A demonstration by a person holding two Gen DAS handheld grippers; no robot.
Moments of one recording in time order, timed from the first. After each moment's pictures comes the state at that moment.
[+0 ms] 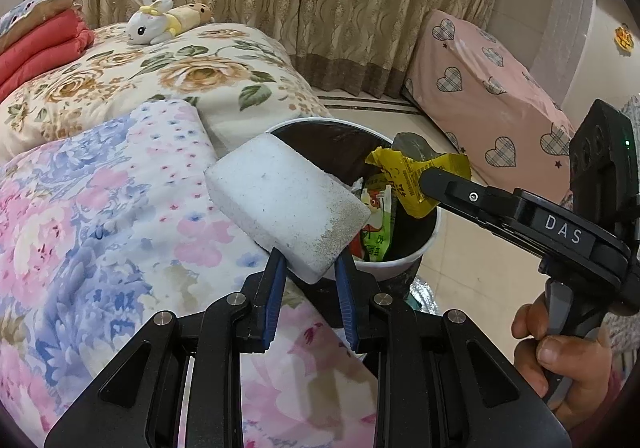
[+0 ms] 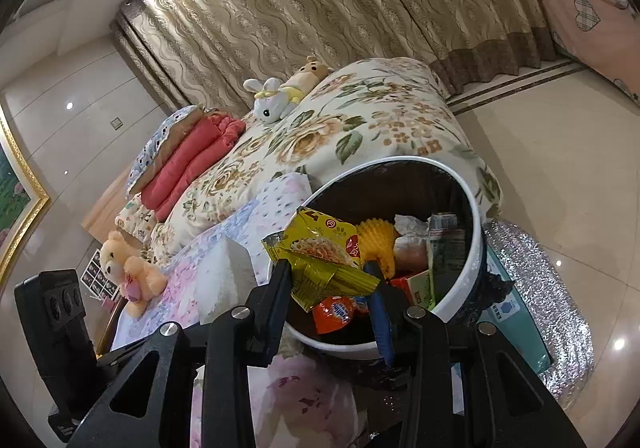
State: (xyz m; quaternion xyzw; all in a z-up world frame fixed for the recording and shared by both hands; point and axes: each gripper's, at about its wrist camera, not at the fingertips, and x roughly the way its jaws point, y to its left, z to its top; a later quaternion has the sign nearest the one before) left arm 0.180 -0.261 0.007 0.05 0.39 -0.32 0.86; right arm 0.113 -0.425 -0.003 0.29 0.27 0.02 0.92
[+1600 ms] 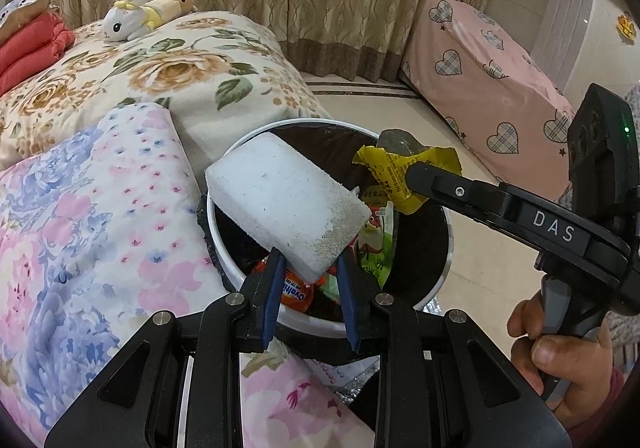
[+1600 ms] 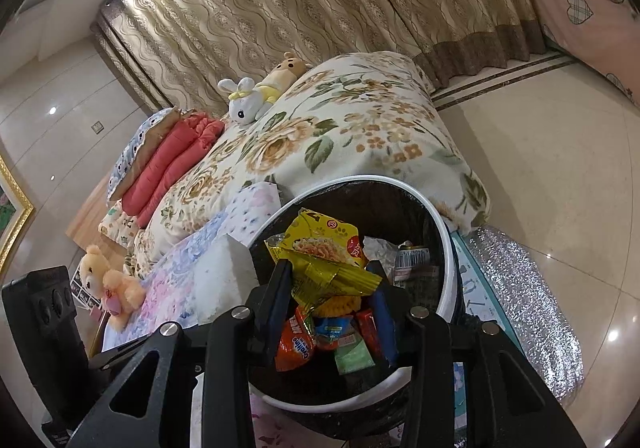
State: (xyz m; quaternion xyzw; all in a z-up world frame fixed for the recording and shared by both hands) left arm 0.216 -0.306 -0.002 0.07 0.41 -0.32 0.85; right arm 0.148 -0.455 -0.014 0.30 0.29 0.00 0.91
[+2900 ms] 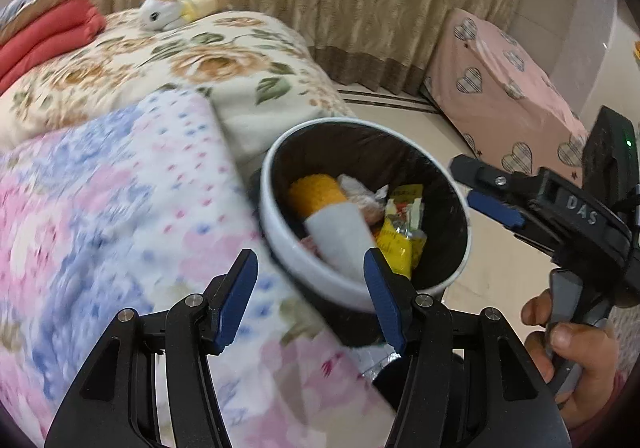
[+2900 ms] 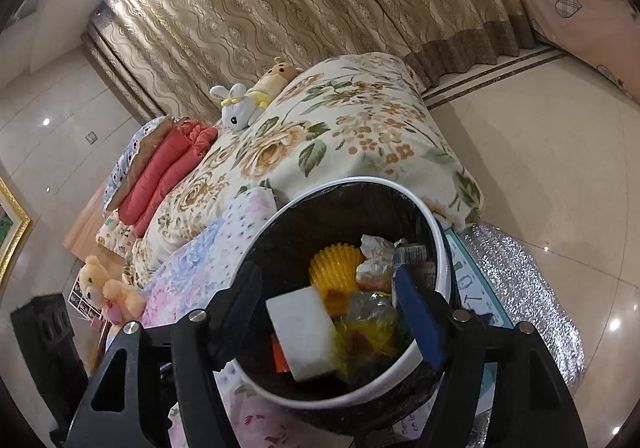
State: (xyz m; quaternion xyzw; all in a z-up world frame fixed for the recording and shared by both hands) left arm 0.208 -0.261 -0.004 0.03 0.41 -0.28 0.86; right arm 0.136 -0.452 -0.013 0.32 0.28 -0.01 0.91
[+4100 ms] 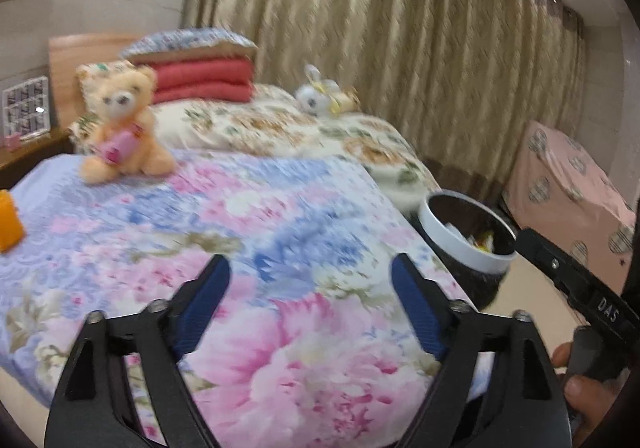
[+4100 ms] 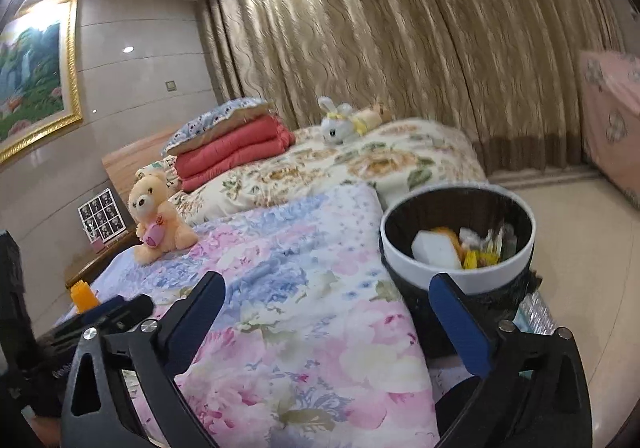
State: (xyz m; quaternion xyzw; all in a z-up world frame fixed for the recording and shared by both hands) left arm 0.054 -0.062 0.021 -0.05 0.23 -0.10 0.97; right arm 0.033 -0.269 0.017 0.12 0.16 0.03 0.98
